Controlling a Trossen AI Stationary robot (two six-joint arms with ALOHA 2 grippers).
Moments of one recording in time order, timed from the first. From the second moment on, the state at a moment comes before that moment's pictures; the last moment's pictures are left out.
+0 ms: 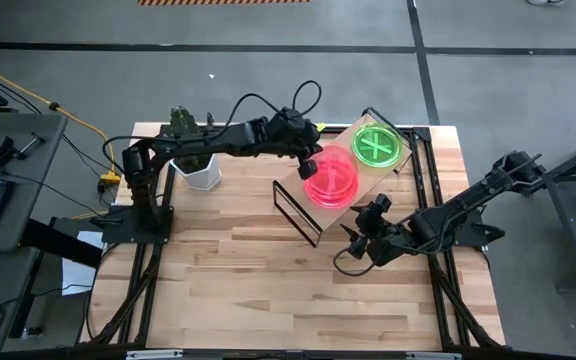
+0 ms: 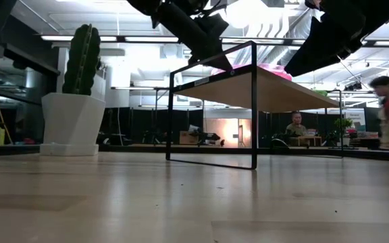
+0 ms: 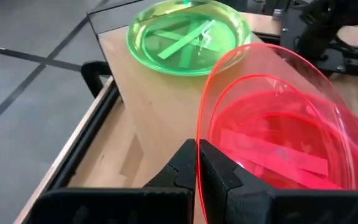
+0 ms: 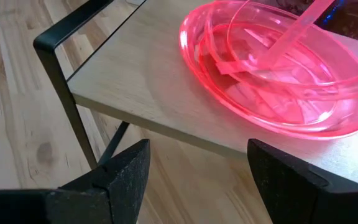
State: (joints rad) left arm 0.32 1.87 1.60 -0.31 -0.01 0.06; right arm 0.50 1.24 0.75 -0.47 0.86 0.67
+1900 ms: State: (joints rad) left arm 0.11 0.74 0.41 0.40 0.14 0.03; right arm 0.57 1.15 0.75 0.05 1.06 0.14
